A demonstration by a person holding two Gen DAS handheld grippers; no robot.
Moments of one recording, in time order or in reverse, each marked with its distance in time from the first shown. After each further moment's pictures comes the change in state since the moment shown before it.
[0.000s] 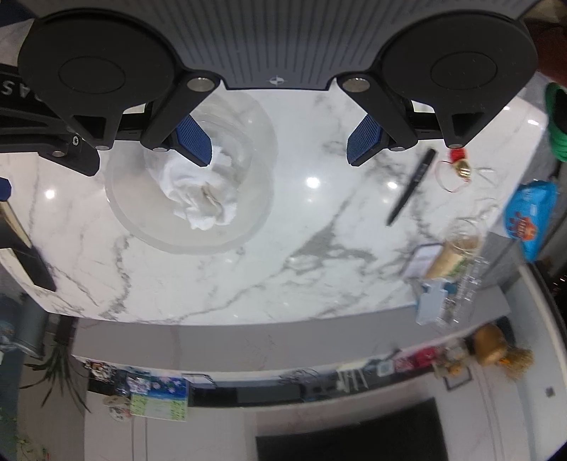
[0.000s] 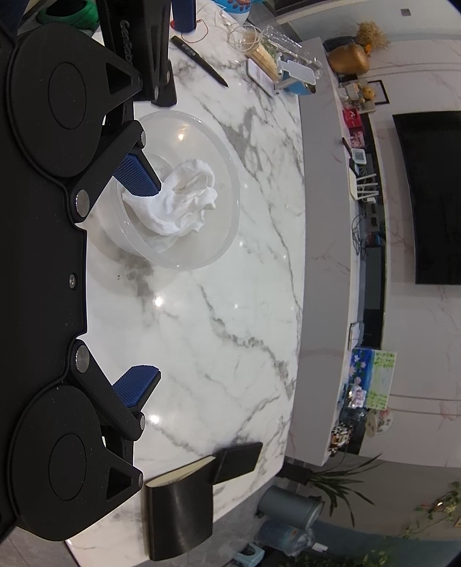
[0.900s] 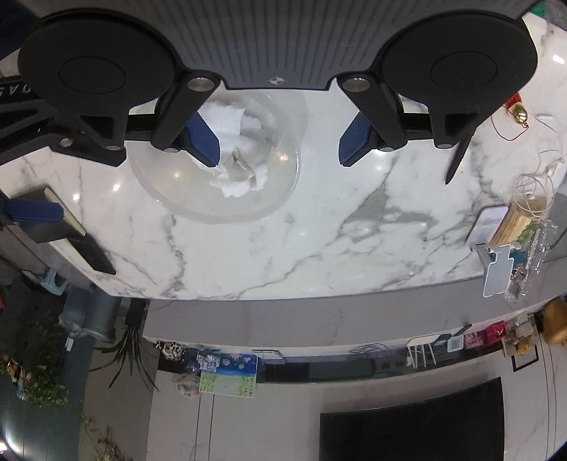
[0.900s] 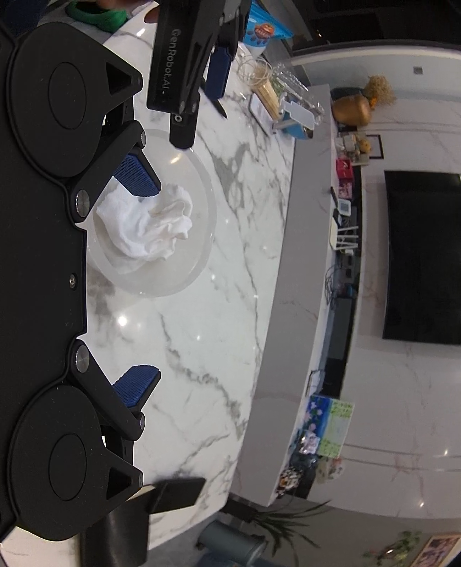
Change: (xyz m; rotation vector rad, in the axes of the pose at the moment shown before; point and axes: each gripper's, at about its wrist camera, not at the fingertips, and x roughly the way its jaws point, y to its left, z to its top) left arm 0.015 0.028 0.011 0.110 -0.114 -0.223; right arm 0.007 0.011 0.009 -0.182 -0.104 0.097
